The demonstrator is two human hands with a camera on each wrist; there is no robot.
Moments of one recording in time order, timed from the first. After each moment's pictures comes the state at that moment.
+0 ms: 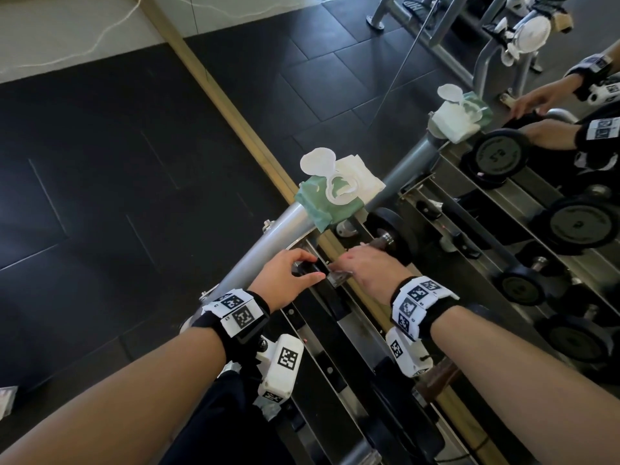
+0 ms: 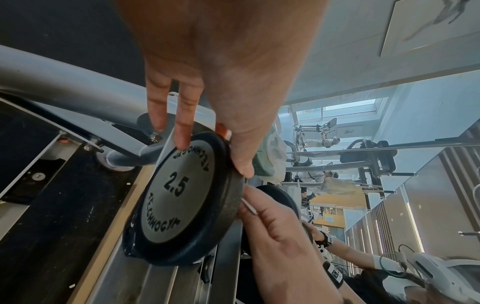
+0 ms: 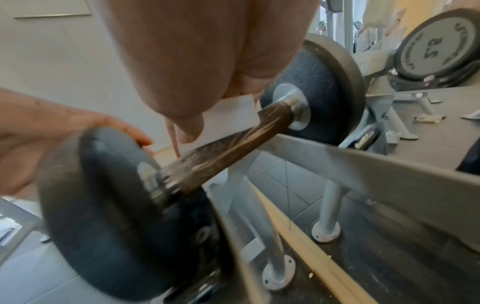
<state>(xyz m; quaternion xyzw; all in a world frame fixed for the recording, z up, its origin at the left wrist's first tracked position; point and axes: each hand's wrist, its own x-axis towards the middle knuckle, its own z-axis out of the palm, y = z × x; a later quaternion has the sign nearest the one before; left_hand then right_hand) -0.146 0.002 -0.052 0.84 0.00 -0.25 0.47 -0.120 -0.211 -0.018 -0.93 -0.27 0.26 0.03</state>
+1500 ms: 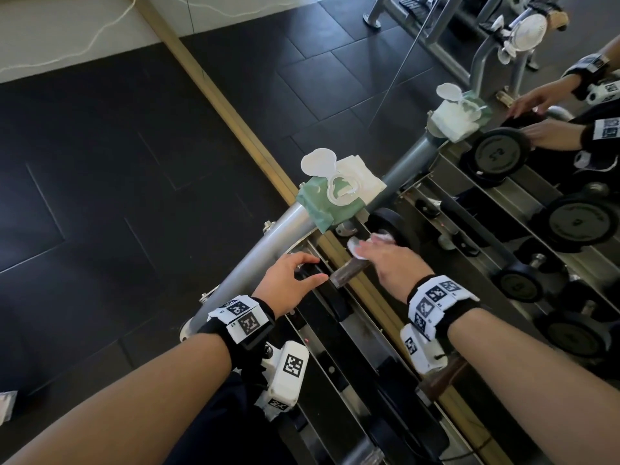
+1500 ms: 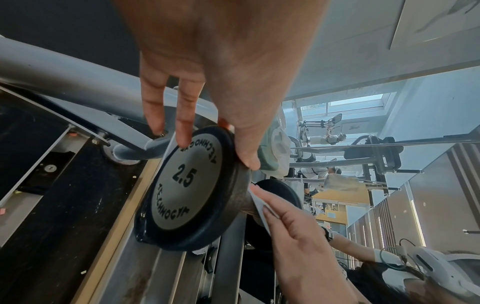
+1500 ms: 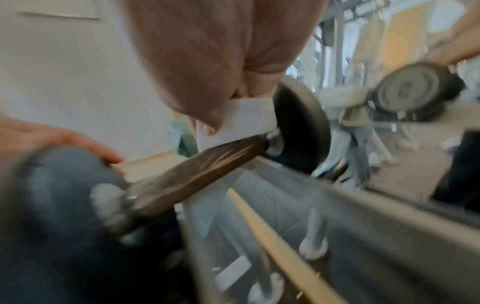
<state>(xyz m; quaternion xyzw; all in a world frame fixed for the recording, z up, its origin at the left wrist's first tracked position) -0.150 0.000 -0.062 0.82 0.02 -0.25 0.52 -0.125 -0.230 0.001 -0.96 -0.16 0.22 0.07</state>
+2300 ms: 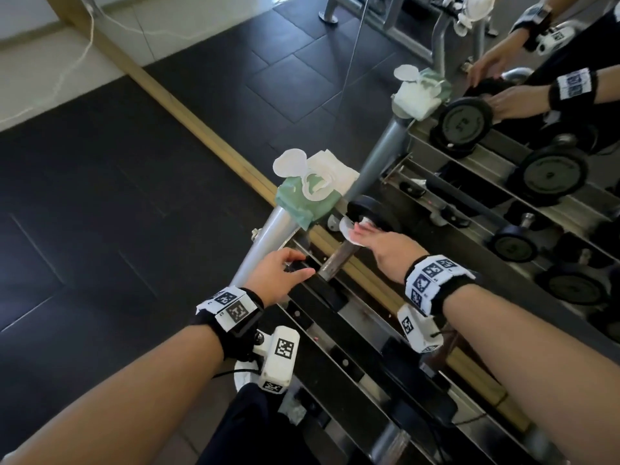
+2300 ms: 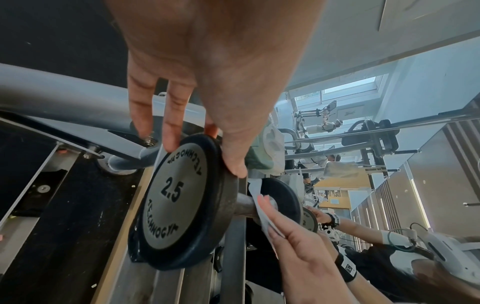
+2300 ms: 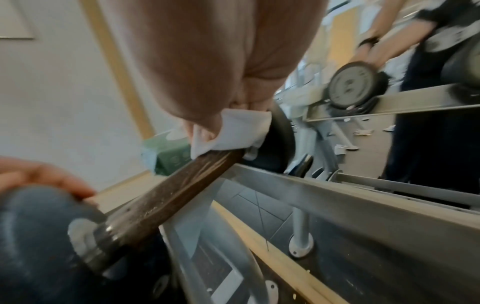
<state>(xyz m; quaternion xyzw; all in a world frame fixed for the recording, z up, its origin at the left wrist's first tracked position) -0.134 0.000 -0.044 0.83 -0.01 -0.31 0.46 -0.132 -0.240 0.008 -0.95 -0.10 0.28 0.10</state>
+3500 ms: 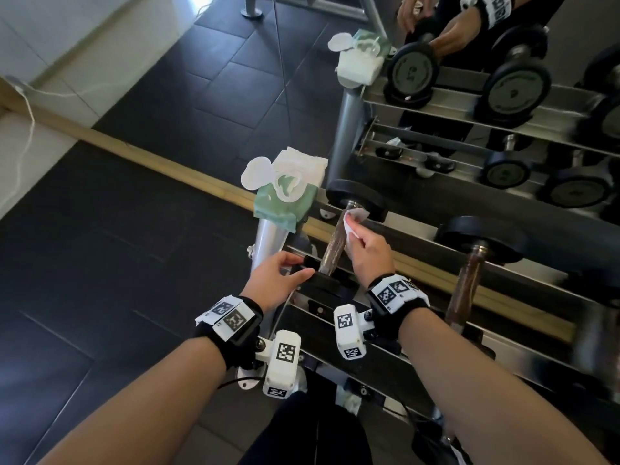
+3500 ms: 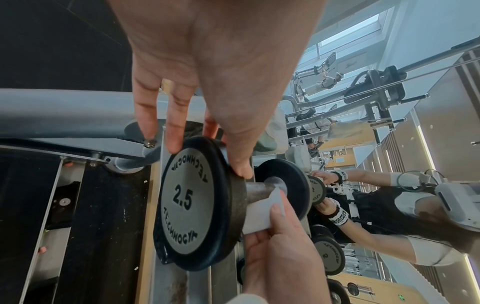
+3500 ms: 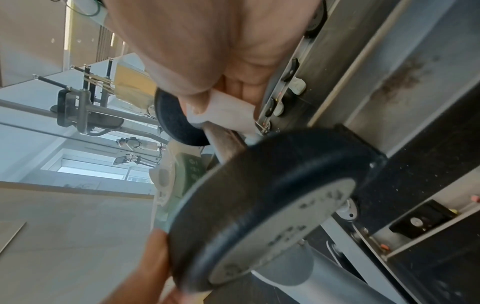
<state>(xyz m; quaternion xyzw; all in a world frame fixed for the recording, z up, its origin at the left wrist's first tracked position) -0.111 0.008 -0.047 0.83 -0.07 -0.35 0.43 -0.176 -0.183 -0.056 -0.77 0.30 -0.08 0.56</state>
